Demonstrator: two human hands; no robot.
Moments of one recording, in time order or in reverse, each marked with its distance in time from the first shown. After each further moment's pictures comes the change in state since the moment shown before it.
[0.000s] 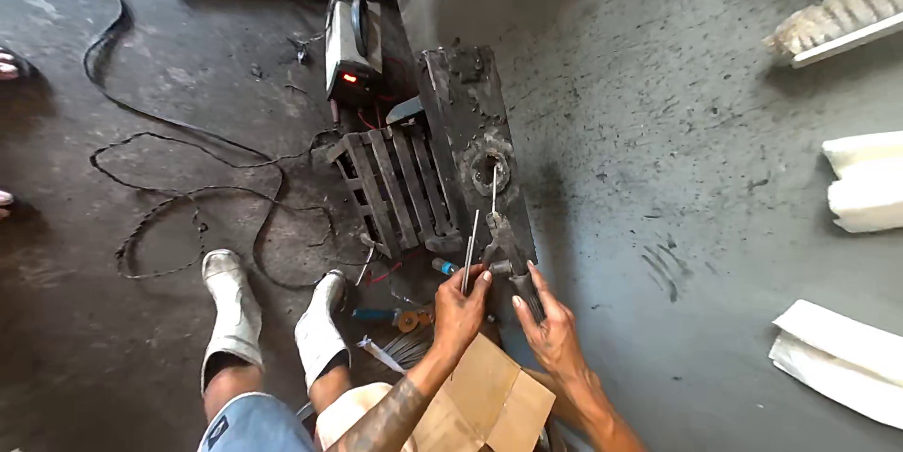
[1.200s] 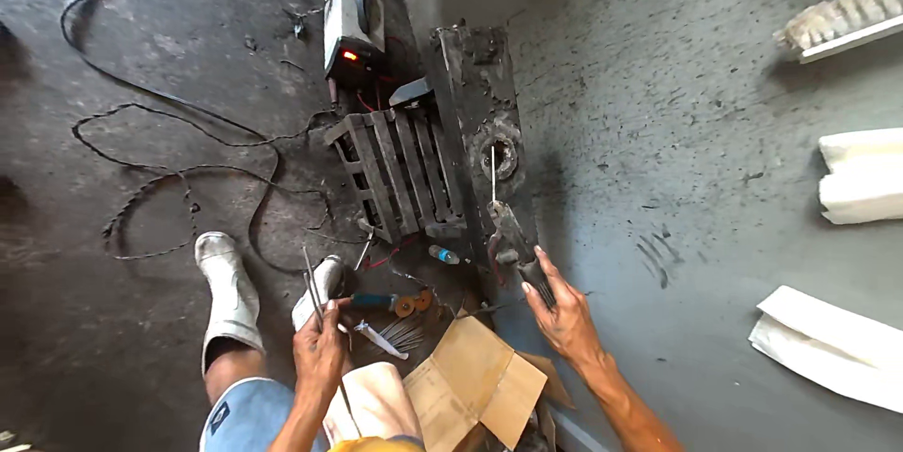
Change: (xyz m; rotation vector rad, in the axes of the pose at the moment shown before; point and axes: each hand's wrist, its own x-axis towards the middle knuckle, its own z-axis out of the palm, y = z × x) left_hand -0.063 -0.039 -0.196 0.102 0.418 -0.124; right_hand -0.001 -0.012 -0.012 -0.204 -0.066 -0.071
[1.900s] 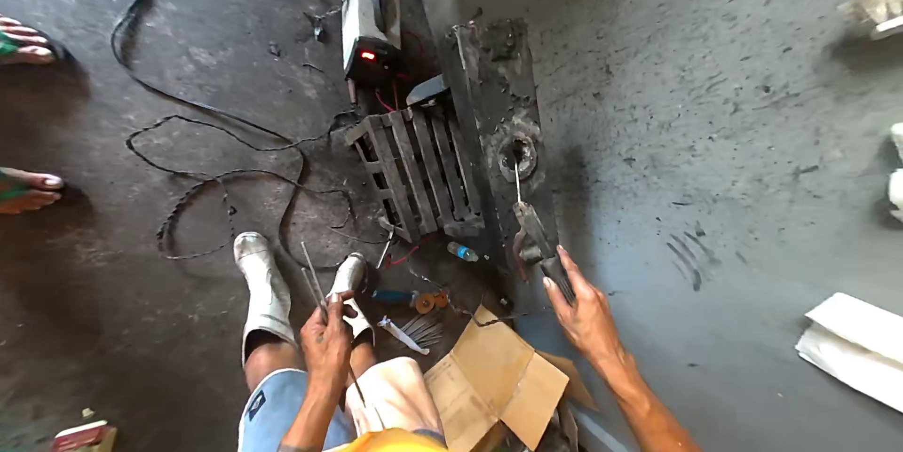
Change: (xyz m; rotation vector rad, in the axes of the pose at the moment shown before) left_hand 0.021 0.010 -0.014 0.076 0.060 0.020; right_hand 0.002 0.006 0.002 -0.013 -0.055 0.165
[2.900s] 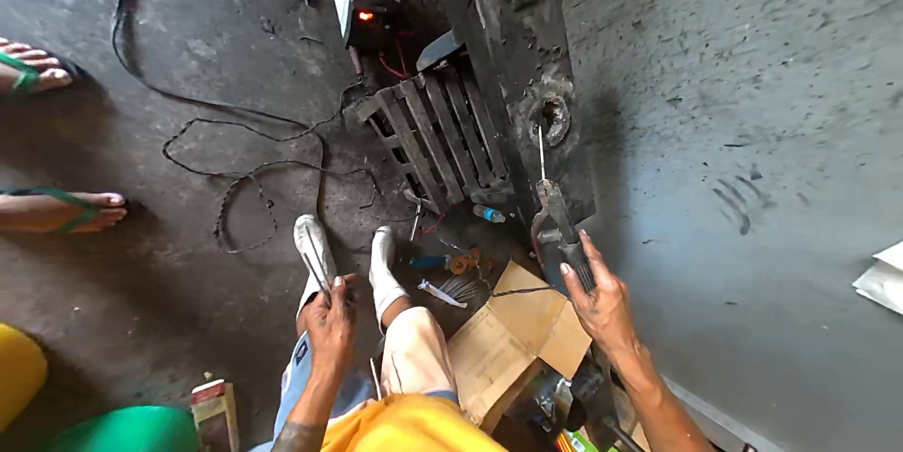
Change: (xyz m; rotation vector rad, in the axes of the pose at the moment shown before) left_hand 0.047 0.043 -0.073 0.094 -0.092 -0.024; right_hand -0.017 -0.062 0.022 0.104 0.061 0.129
